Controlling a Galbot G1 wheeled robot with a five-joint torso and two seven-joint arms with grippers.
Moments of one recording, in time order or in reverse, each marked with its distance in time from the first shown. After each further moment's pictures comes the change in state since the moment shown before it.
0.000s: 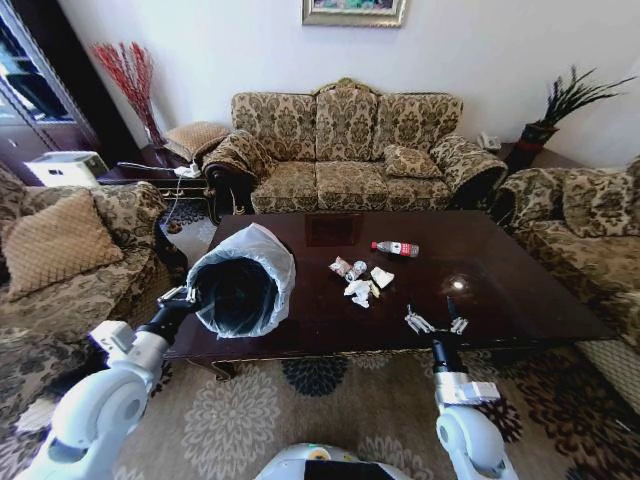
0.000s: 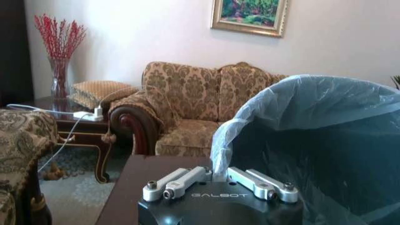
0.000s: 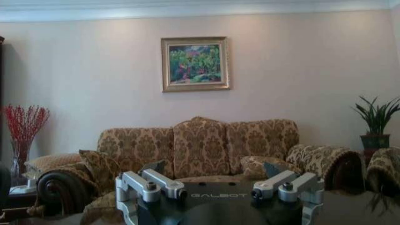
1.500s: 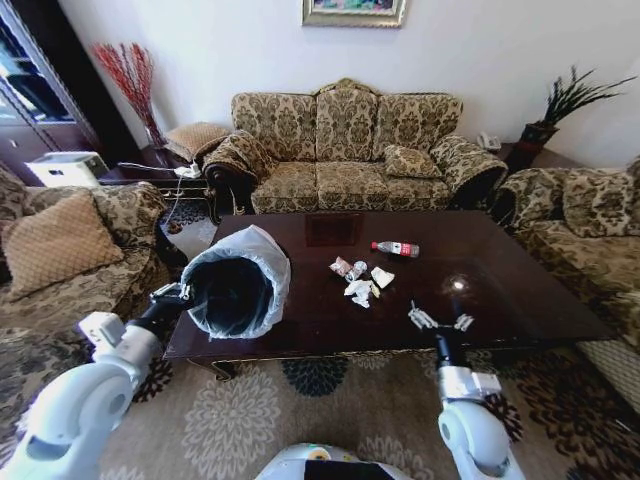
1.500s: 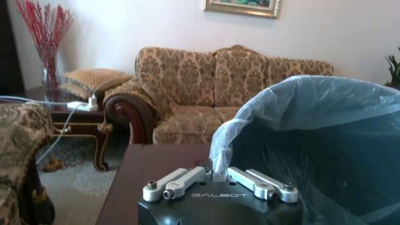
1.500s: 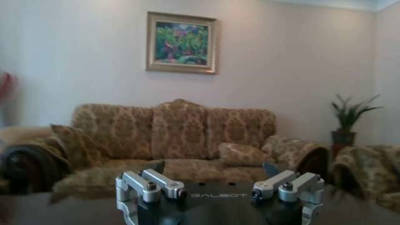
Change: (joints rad) left arm -0.022 0.032 -0.076 -0.011 -0.039 0.138 0.042; right arm 0.016 -0.015 -0.008 0.120 -0.082 -0.224 0.129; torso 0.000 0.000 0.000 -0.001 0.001
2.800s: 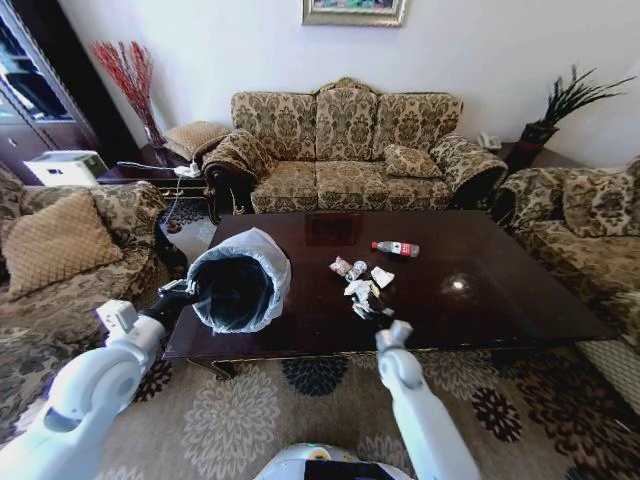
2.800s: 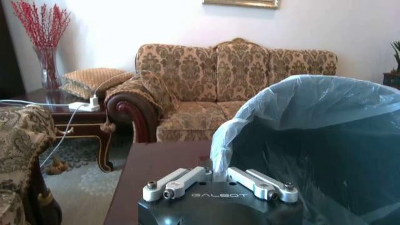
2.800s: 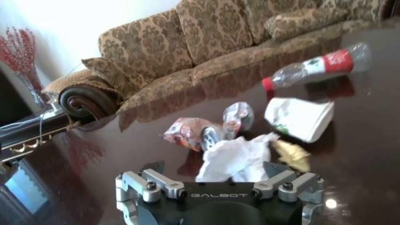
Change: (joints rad) left arm -0.023 0.151 0.057 0.074 -0.059 -0.055 -0.084; right arm 0.544 0.121 -0.292 -0.703 0.259 -0.195 -0.018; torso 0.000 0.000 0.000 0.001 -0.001
